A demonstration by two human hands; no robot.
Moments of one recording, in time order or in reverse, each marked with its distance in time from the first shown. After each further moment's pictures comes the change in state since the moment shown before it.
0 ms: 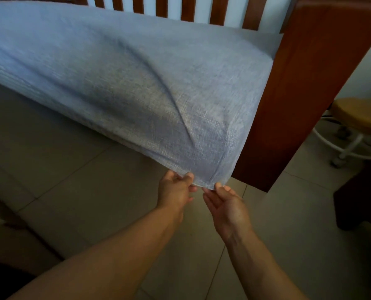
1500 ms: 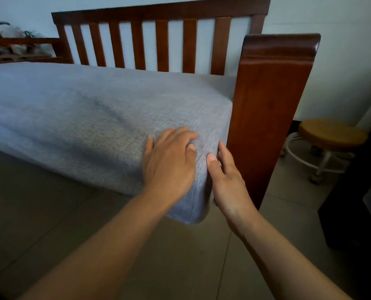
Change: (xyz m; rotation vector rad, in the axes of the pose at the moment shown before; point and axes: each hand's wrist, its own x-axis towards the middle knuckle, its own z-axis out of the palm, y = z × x) left_hand -0.026 0.126 0.045 1.064 0.064 1.015; right_hand -0.027 -0.110 0.048 -0.799 -0.102 -0.564
